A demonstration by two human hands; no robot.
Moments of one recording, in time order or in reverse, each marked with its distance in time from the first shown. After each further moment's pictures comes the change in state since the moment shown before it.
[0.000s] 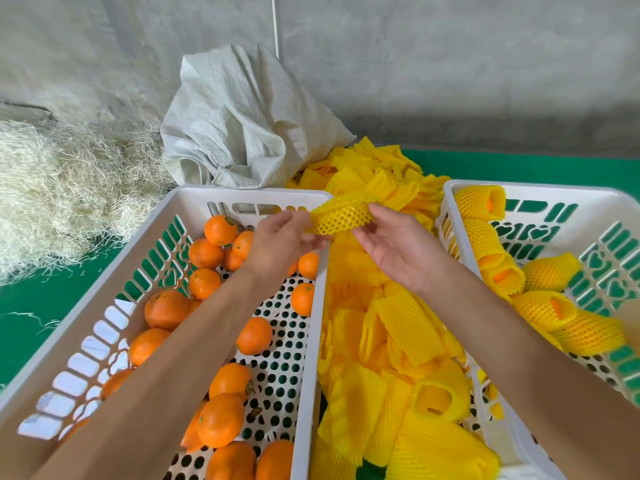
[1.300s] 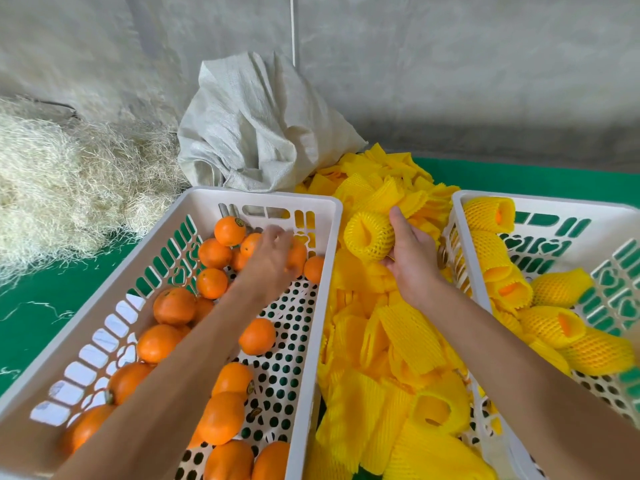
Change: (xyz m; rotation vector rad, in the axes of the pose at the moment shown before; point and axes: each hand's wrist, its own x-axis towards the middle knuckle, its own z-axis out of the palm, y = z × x) left_hand 0.027 -0.059 -0.064 1.398 -0.005 0.430; right_hand 0.024 0.014 -0.031 -0.535 0.242 -0.247
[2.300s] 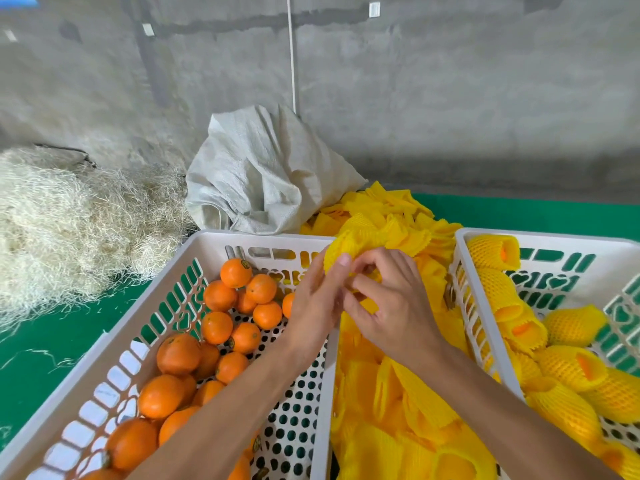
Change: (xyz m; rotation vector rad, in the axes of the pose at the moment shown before) left_hand -0.007 0.101 -0.036 -1.564 -0.017 -0.176; right_hand -0.033 -0.003 0.013 -1.008 -0.055 -1.312
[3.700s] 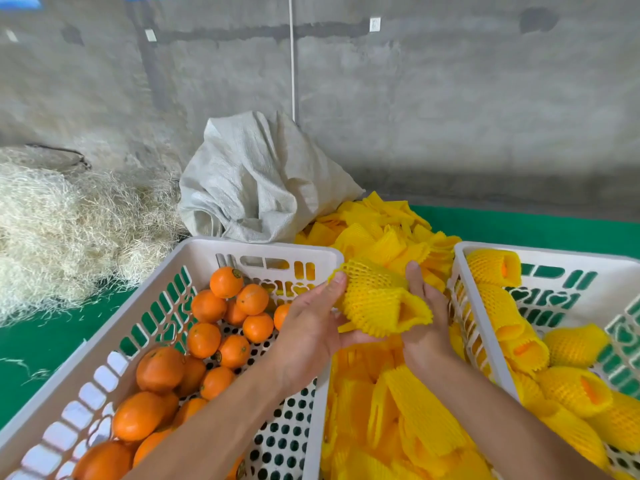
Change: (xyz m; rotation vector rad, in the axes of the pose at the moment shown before) left_hand 0.001 -0.002 0.001 -0.244 -0.128 -0.192; right_hand -0.010 0.031 0.018 1.068 0.313 1.060
